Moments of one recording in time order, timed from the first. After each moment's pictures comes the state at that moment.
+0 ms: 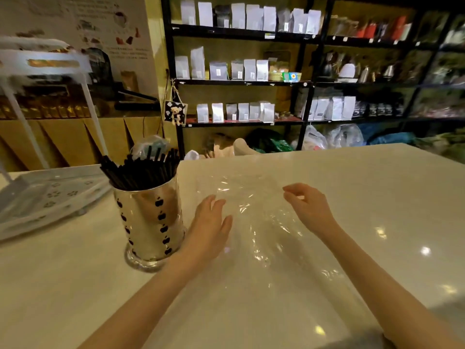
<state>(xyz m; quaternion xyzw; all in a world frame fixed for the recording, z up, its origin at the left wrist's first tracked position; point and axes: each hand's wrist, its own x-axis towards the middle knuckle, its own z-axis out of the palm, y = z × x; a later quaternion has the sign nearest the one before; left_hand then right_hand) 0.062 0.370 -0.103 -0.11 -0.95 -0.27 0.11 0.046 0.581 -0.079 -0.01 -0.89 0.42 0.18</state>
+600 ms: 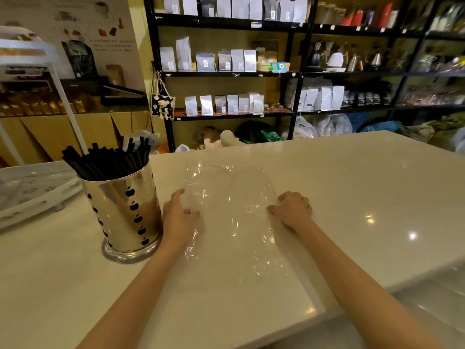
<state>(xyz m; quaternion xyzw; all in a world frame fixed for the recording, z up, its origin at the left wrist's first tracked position) 0.039 0.369 -0.132 0.07 -0.84 -0.51 0.15 0.020 0.605 -0.131 -0.17 -0.95 0.27 0.06</state>
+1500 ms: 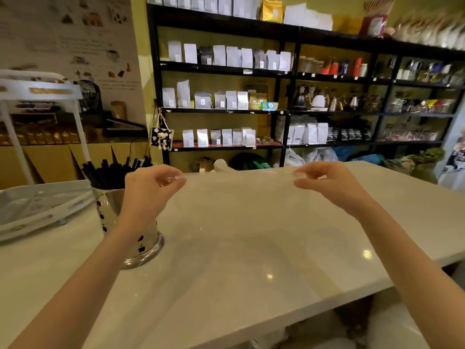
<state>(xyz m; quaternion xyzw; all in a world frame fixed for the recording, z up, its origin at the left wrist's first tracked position) 0.117 0.351 -0.012 -0.11 -0.84 -0.38 0.37 0.131 0.659 0.011 0.08 -0.89 0.40 0.21</state>
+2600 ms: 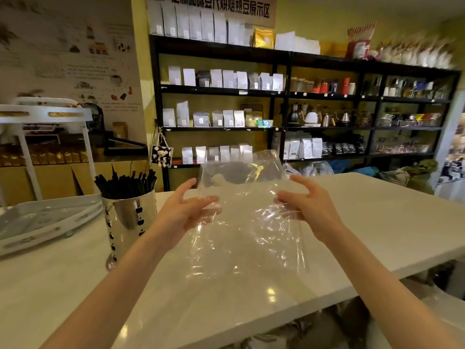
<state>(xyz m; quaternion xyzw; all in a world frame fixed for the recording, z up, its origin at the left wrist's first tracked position) 0.132 0.381 -0.024 -0.15 -0.62 -0.77 -0.02 0.166 0.627 -0.010 0.02 -0.70 0.69 0.18</state>
